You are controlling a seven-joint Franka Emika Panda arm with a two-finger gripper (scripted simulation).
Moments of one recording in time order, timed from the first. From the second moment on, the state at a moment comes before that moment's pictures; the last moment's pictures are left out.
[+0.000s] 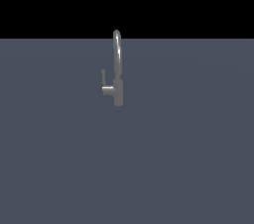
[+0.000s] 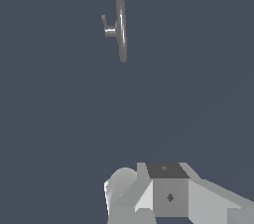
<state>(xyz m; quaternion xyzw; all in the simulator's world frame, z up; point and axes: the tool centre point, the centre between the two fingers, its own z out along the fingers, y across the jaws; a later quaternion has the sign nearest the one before) -0.249 -0.006 0.507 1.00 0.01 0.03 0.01</state>
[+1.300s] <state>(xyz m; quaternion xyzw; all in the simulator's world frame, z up) -0.248 0.015 0.544 1.00 -0.01 0.07 0.01</state>
